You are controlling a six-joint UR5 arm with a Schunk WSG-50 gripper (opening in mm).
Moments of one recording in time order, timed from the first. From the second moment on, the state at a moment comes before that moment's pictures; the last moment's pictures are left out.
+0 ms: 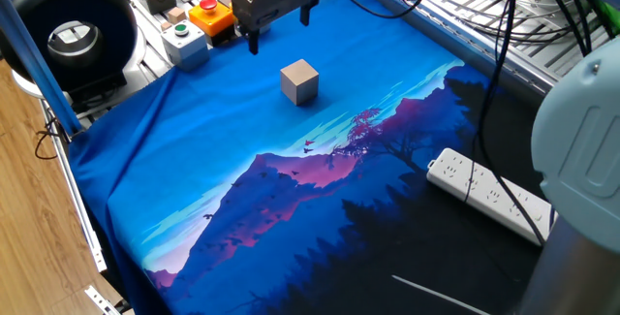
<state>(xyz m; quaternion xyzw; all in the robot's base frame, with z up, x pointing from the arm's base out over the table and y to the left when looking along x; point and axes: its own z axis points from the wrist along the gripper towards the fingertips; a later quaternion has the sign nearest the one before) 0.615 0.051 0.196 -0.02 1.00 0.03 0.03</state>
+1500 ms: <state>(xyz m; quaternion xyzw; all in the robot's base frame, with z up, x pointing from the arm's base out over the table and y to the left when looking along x) 0.627 0.029 0.182 0.00 1.00 -0.01 0.04</state>
